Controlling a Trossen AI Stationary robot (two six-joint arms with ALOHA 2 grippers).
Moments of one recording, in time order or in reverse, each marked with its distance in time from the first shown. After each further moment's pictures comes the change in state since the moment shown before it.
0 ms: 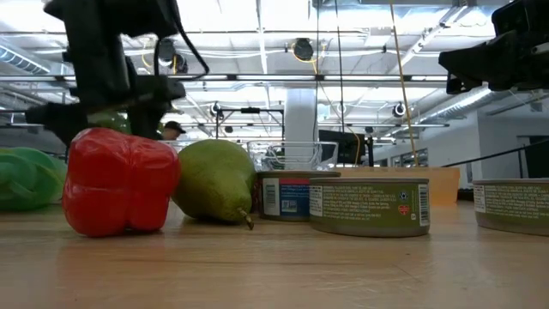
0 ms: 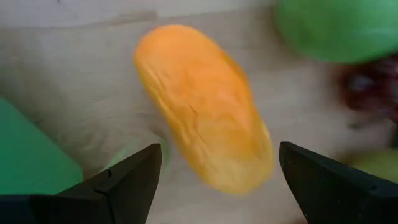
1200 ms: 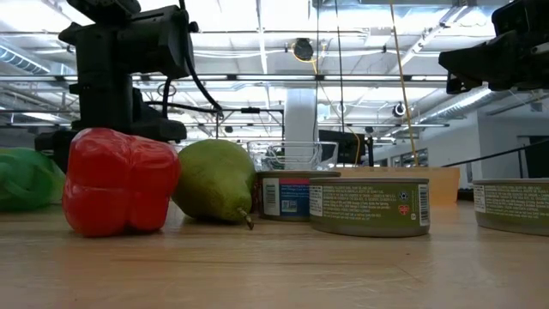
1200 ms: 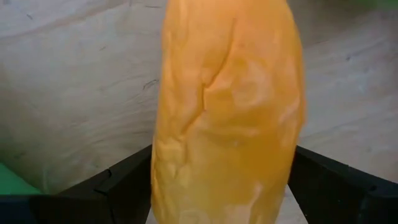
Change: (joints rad) left arm -0.017 0.171 0.001 0.030 0.069 0.150; right arm 0.000 0.000 0.000 0.000 0.000 0.000
